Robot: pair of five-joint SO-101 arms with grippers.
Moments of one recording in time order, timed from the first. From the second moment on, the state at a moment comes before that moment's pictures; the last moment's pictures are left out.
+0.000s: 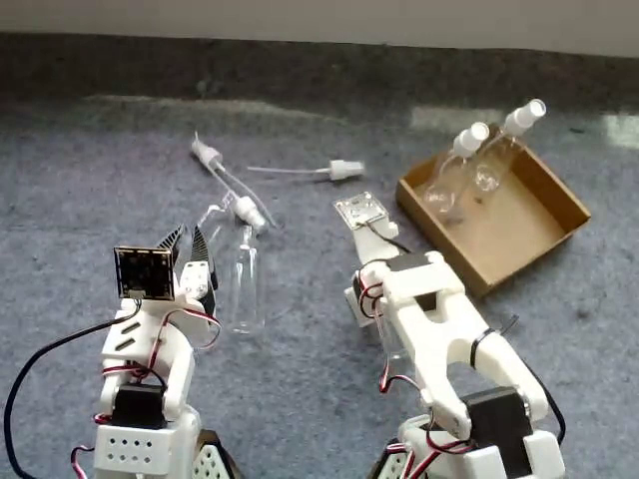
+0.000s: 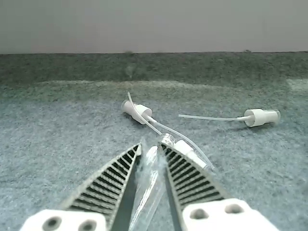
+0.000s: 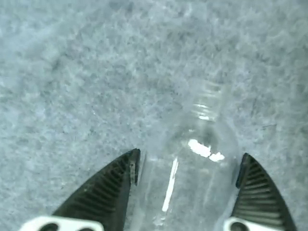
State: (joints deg) left arm -2.2 -103.7 95.3 32.4 6.7; right arm -19.9 -12.2 50.3 44.8 13.1
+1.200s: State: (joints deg) left arm -2.2 -103.7 95.3 32.4 6.7; right arm -19.9 -14.2 49.8 44.8 12.7
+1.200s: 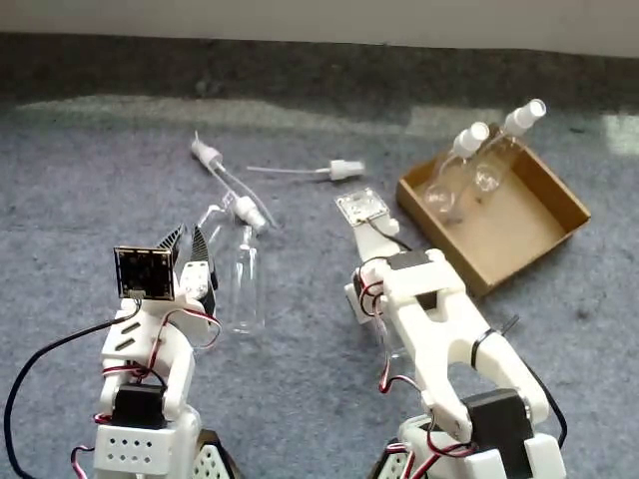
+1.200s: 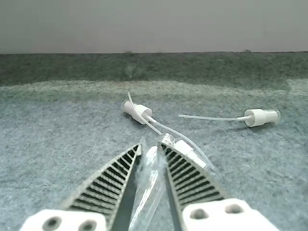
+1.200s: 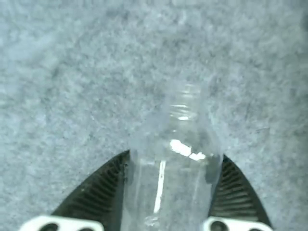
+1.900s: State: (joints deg) left arm 1.9 -103.7 95.3 32.4 -3.6; right arm -12.4 -60.5 72.1 45.9 12.7
